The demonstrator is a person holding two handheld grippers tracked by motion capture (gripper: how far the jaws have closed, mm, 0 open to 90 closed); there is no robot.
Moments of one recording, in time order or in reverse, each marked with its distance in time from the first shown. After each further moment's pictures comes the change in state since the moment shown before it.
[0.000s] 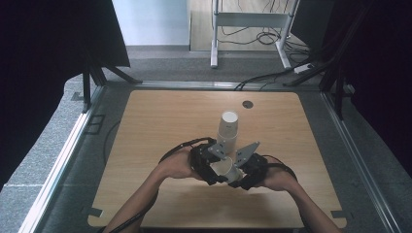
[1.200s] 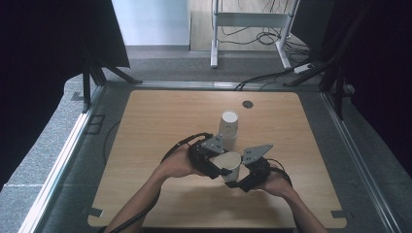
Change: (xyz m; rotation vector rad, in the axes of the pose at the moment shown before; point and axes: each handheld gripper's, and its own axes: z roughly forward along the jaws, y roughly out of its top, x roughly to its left) left arm 0.002 0.003 -0.011 -0.133 0.034 -0.017; right arm -0.002 -0.024 0.009 -0.291 -0.003 0.098
